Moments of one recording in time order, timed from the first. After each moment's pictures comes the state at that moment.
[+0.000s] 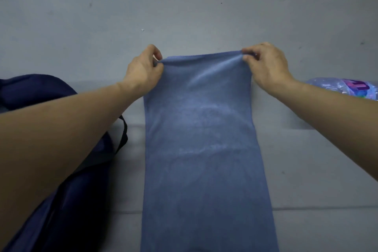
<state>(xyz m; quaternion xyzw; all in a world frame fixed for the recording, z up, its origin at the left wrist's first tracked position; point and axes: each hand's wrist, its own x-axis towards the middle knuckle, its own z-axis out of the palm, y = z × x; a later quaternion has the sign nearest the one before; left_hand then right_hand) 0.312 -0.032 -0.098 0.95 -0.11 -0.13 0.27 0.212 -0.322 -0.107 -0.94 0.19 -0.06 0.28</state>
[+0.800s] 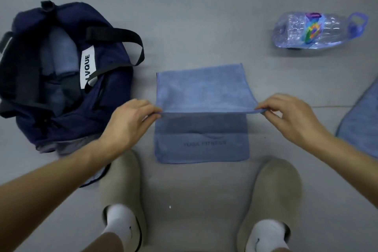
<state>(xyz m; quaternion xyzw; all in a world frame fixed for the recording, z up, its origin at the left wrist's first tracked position) -0.016 0.126 -0.030 0.92 -0.34 -0.08 0.17 -0.143 -0.268 -0.044 -0.97 0.01 0.03 0.24</state>
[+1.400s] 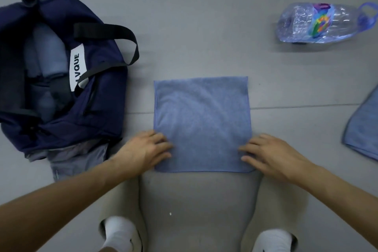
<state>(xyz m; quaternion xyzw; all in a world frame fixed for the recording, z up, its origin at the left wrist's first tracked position) -0.045 0.143 -0.109 0.83 -0.53 -0.19 0.06 -0.196 -0.234 -0.109 -0.95 -0.12 0.21 0.18</state>
